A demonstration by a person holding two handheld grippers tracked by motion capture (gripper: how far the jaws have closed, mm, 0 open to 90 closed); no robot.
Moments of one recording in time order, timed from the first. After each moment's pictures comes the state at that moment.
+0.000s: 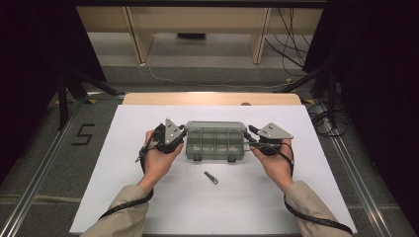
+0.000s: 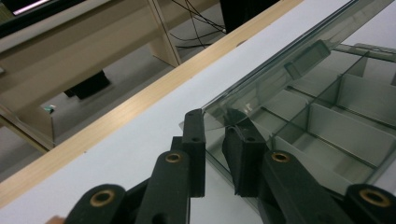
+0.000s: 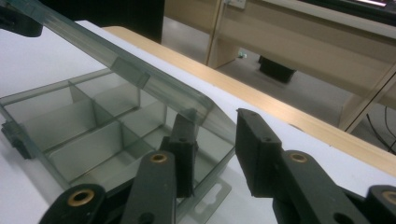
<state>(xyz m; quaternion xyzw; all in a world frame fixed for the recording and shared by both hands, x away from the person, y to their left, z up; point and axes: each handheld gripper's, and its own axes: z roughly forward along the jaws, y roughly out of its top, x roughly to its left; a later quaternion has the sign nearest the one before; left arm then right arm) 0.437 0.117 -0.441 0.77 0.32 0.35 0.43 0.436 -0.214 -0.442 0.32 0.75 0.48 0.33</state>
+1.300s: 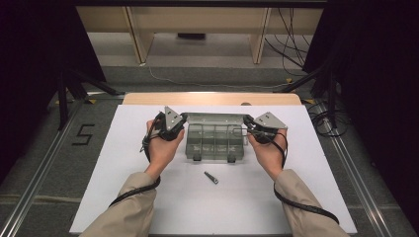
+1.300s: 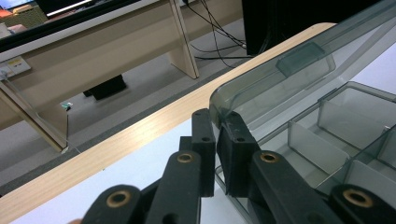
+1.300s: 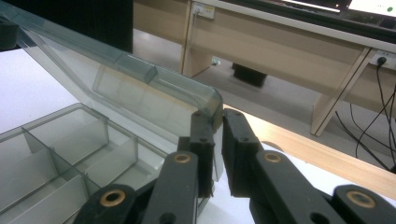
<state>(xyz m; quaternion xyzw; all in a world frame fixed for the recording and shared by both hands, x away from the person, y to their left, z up) 0.464 0.111 -0.424 0.74 0.35 0.36 0.45 0.458 -0.198 -0.426 0.37 0.71 0.47 0.37</state>
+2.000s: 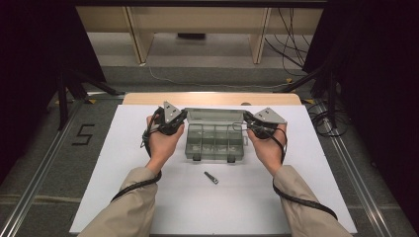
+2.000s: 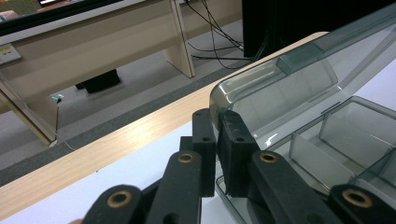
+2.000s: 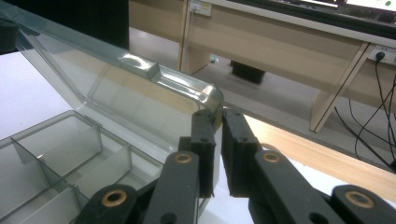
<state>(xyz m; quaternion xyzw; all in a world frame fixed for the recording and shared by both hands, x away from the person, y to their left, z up) 0.478 0.113 -0.417 0.73 0.38 0.34 0.46 0.468 -0.196 -0.420 0.38 0.71 0.47 0.36</state>
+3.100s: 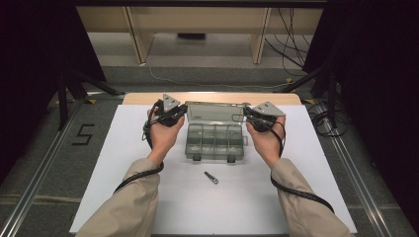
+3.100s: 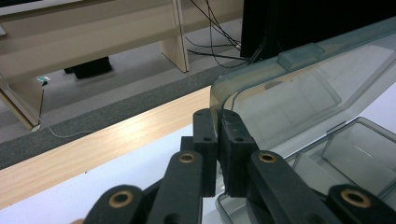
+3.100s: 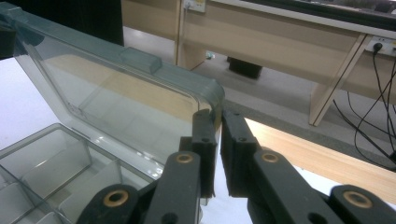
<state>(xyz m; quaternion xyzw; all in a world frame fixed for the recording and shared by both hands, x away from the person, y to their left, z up) 0.500 0.114 -0.411 0.72 0.41 0.31 0.47 0.485 -0.193 -0.414 0.40 0.71 0.47 0.35</state>
